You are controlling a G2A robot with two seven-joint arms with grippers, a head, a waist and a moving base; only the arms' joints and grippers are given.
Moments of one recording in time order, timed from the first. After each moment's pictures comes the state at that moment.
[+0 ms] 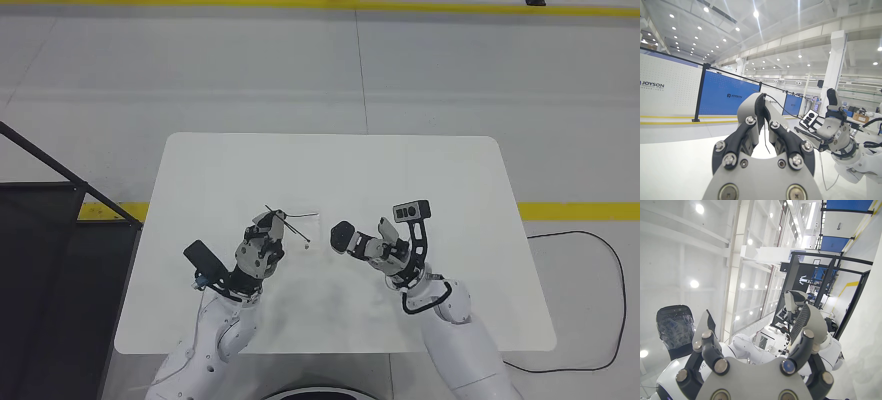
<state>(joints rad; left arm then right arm) 1.39 -1.30 -1.19 -1.56 1.25 -0.34 0.87 -1.20 -1.35 1.20 -1.44 0.75 -0.50 0.97</state>
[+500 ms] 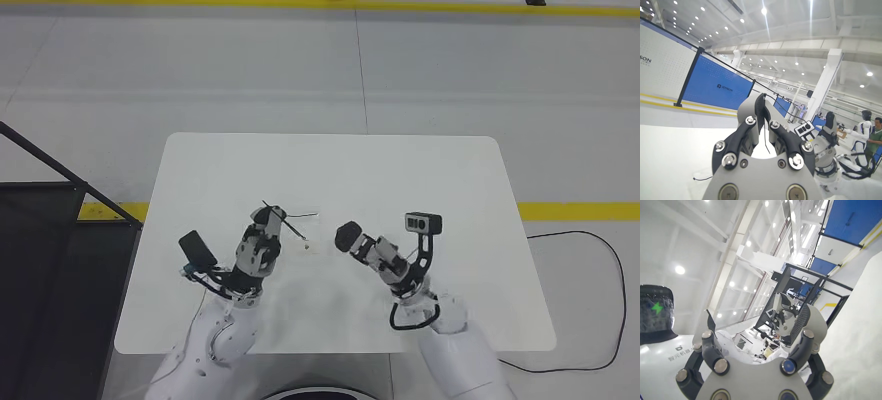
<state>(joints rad) 1.44 -1.30 -1.21 -1.66 0.98 -0.46 0.70 -1.23 -1.37 1.19 -1.39 0.52 -0.87 0.82</state>
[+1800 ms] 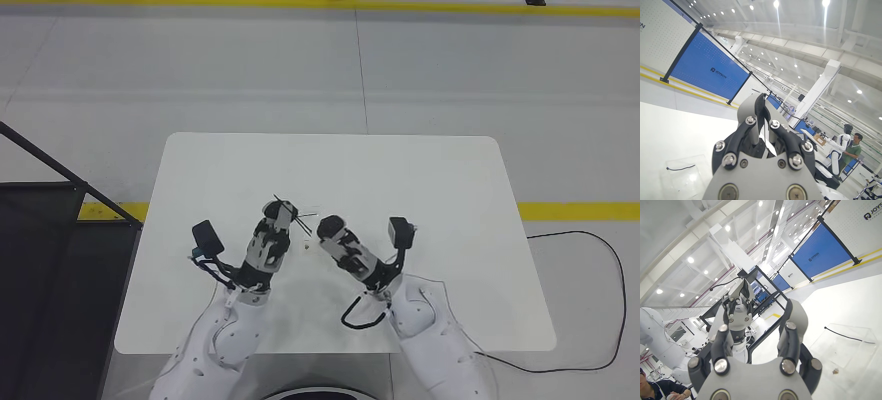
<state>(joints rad) 1.44 -1.32 -1.18 -1.70 0.79 -0.47 0.52 -1.17 -1.45 1.12 -1.26 -0.45 -1.01 0.06</state>
